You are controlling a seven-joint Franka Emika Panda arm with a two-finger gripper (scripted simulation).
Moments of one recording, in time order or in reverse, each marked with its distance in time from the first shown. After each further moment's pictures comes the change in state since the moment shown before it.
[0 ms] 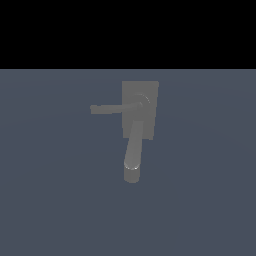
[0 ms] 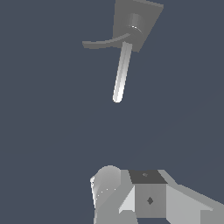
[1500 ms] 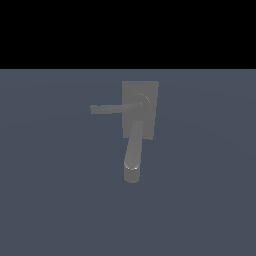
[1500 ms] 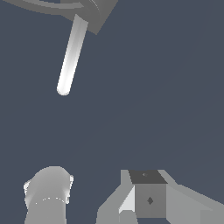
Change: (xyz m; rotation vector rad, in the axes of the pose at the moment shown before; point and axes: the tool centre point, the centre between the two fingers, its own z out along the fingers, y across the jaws) arm 0.044 0.064 0.041 -0.373 -0.146 -0.085
